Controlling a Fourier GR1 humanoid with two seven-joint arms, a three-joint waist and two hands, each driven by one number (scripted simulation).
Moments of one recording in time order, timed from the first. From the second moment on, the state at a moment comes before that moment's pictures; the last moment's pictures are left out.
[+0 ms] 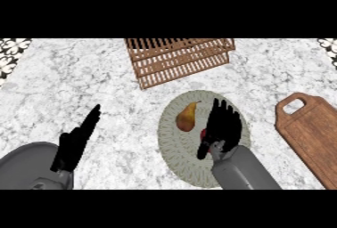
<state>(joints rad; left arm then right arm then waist) -0.07 0.40 -0.33 -1.35 0.21 0.17 -0.01 -0.40 -0.06 0.48 -1.43 0.86 0.22 1.21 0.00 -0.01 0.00</state>
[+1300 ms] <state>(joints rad) -0.03 0.37 -0.26 -1.39 0.14 0.09 0.02 -0.39 -0.01 0.43 -1.31 0.99 0.20 1.07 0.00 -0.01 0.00</state>
